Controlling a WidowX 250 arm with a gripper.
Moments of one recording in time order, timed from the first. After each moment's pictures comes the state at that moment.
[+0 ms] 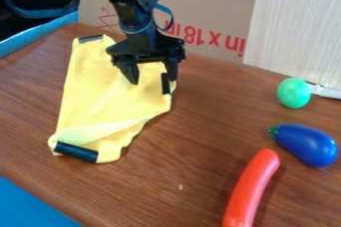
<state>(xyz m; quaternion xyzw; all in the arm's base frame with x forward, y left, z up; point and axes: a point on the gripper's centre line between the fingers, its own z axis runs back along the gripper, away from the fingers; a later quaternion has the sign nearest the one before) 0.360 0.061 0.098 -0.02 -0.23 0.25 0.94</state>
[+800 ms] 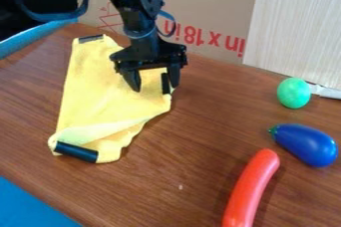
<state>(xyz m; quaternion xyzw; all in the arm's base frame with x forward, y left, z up) 0.363 0.059 0.087 -0.02 -0.20 0.27 0.94</state>
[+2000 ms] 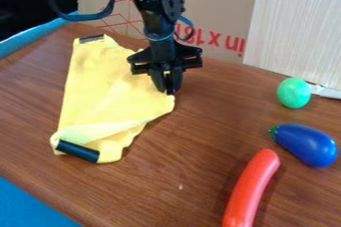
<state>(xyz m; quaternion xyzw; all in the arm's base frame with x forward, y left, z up) 0.381 0.046 0.076 -0.02 -0.19 0.28 0.94</state>
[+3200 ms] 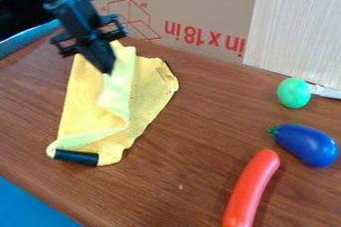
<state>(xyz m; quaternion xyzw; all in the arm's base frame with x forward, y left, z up) 0.315 0.120 0.115 -0.15 -0.16 0.24 0.95</state>
